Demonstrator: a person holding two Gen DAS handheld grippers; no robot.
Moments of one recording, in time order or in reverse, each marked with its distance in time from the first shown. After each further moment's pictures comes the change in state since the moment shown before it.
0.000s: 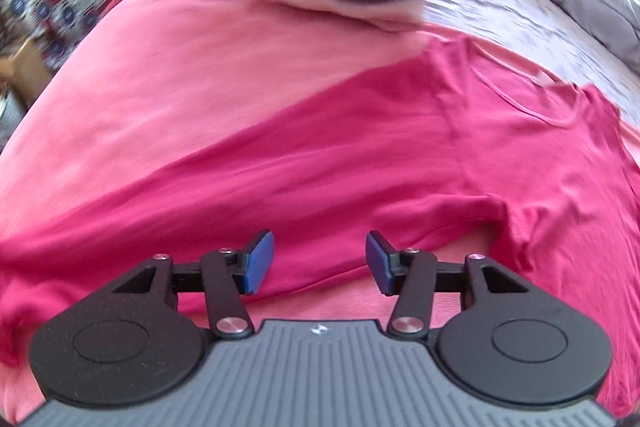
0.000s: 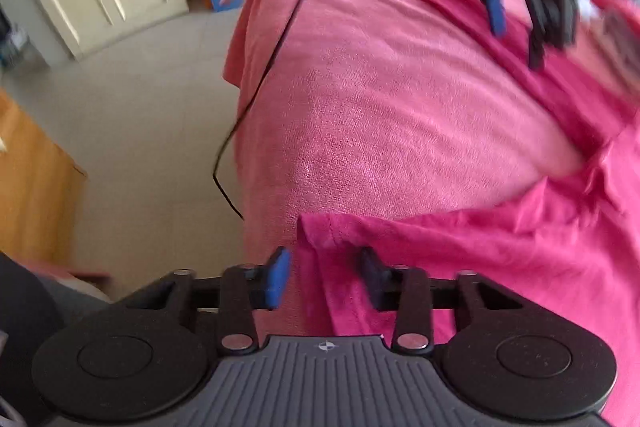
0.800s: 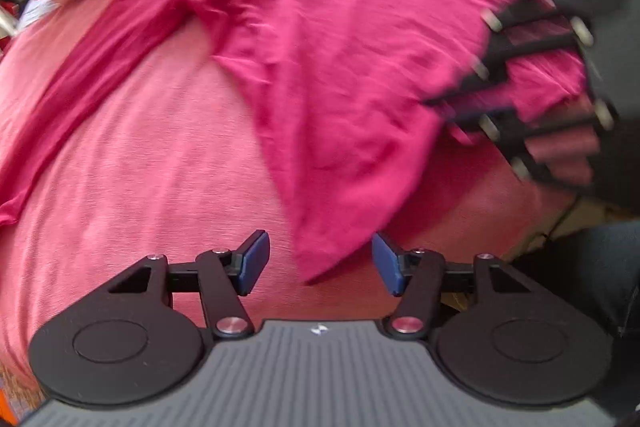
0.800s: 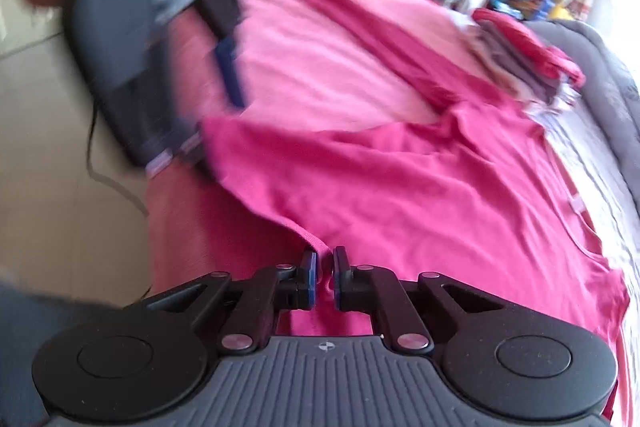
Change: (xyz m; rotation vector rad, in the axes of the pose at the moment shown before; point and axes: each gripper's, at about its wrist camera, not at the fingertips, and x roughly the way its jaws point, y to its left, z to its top) left arm -0.082 -0.128 -0.183 0.581 0.200 -0.077; right arm -0.045 -0.009 -0.087 0.064 -0.136 -0.314
